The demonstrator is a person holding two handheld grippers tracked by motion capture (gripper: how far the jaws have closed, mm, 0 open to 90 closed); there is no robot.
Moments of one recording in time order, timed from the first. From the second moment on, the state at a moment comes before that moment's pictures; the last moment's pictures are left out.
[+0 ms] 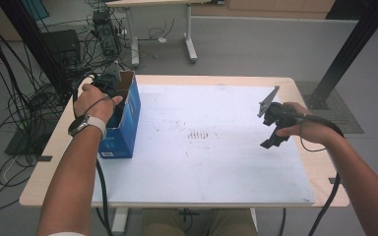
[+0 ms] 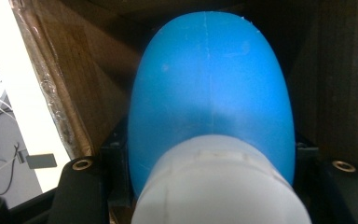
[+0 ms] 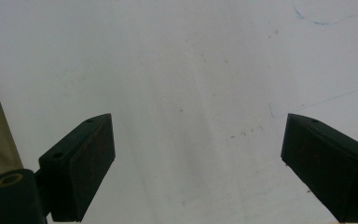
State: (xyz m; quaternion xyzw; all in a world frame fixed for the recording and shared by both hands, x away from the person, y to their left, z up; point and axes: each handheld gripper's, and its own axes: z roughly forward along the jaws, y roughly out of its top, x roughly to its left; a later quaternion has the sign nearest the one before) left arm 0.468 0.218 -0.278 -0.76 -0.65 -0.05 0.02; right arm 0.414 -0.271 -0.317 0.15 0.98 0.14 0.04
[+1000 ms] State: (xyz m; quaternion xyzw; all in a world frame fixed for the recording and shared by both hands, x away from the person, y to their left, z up) left arm 0.467 0.220 -0.279 -0.76 -0.65 -0.05 0.02; right arm 0.415 -0.271 -0.319 0.15 0.98 0.14 0.04
